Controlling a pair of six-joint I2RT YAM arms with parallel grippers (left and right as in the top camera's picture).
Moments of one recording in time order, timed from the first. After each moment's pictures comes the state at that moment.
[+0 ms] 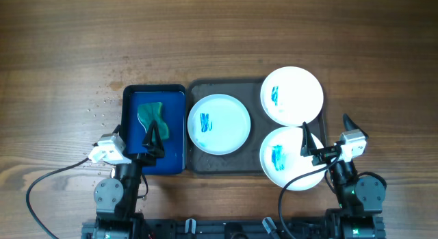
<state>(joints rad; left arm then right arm) -0.08 0.01 0.01 -0.07 -0.02 -0.44 0.00 0.02 0.01 0.01 -0.20 -0.01</state>
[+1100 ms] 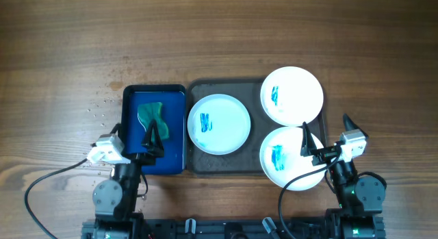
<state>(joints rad) -0.08 0.01 0.01 -0.02 -0.02 -0.44 0.00 0.02 0.01 0.01 -0.20 -0.01</state>
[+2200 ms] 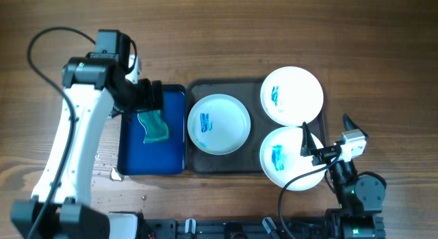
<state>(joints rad) -0.08 1.53 1.41 -1.29 0.06 -0.23 0.00 0.02 0.01 0.01 -0.20 -0.01</state>
